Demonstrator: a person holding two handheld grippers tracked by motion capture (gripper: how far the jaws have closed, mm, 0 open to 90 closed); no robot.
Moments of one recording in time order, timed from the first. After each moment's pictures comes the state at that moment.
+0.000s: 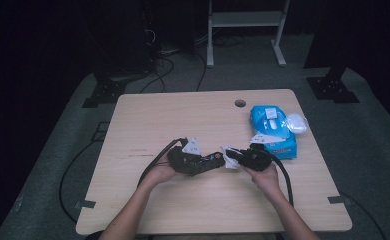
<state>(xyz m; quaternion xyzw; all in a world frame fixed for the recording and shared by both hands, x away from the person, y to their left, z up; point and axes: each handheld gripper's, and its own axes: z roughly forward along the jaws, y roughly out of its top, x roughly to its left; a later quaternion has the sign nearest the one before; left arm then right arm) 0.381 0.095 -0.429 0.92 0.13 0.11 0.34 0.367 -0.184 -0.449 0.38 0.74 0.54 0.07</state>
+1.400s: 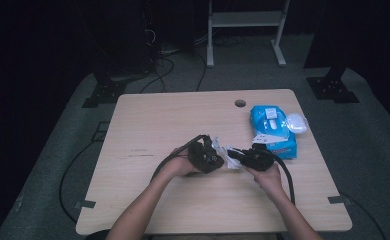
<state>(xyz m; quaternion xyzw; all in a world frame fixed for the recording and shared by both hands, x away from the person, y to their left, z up) 0.395 0.026 -0.432 0.97 0.10 0.10 0.22 0.366 -0.189 -0.447 0.38 0.75 0.54 0.06</state>
